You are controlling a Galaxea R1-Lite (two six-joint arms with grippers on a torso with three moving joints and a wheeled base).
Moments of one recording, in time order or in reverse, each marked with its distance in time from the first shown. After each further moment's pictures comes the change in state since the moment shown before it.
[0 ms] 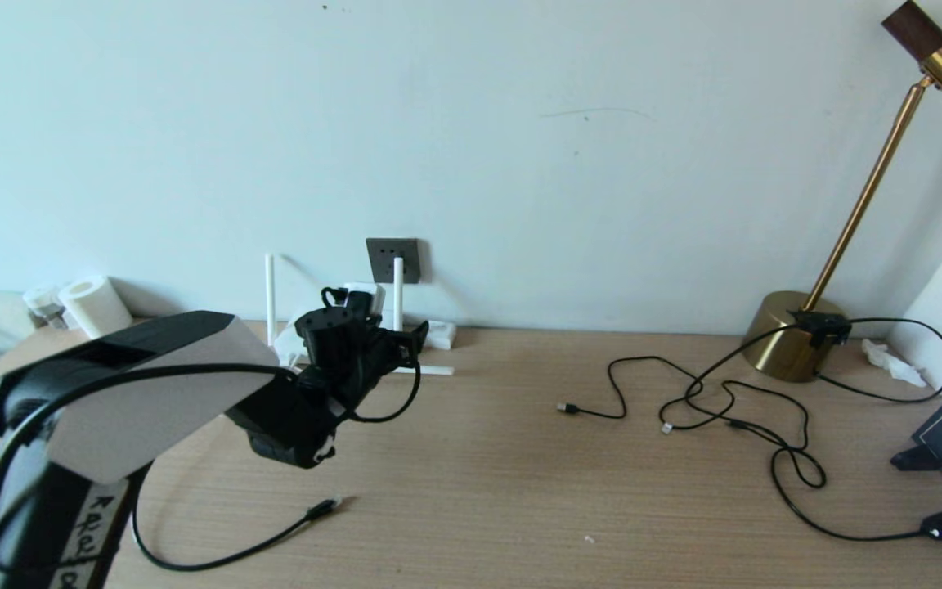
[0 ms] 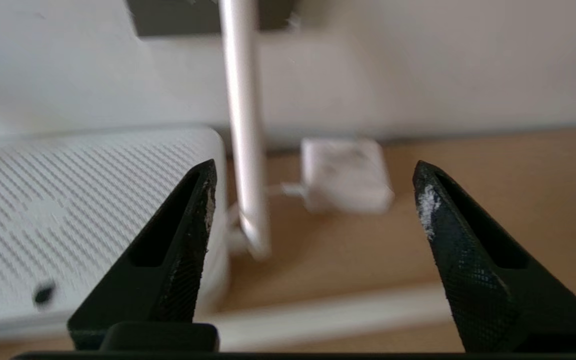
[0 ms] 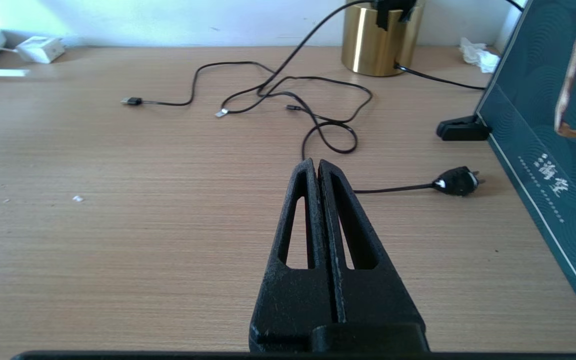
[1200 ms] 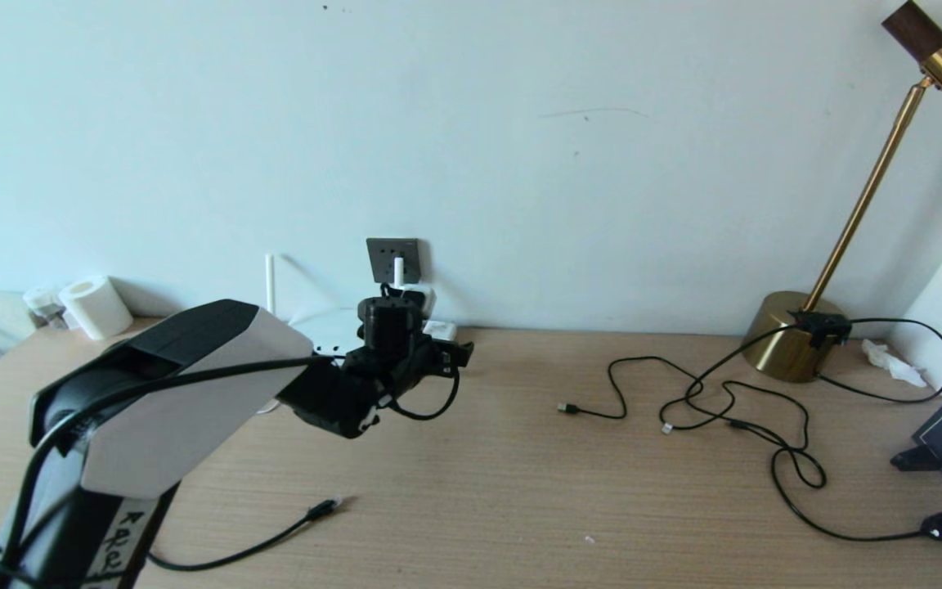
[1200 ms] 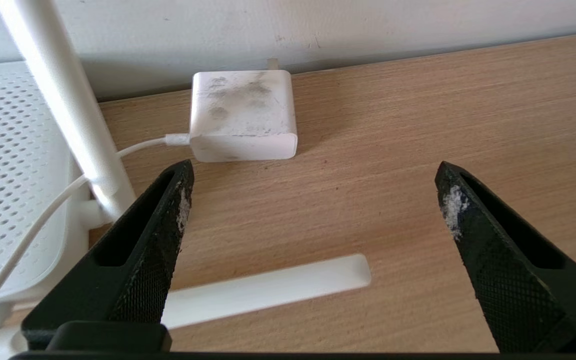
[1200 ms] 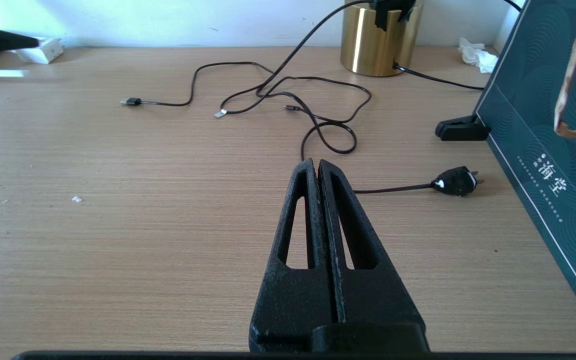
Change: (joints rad) left arm -0.096 0.055 -0.301 0.477 0.039 -0.051; right arm 0.000 0.000 0.000 0.000 0.000 0.000
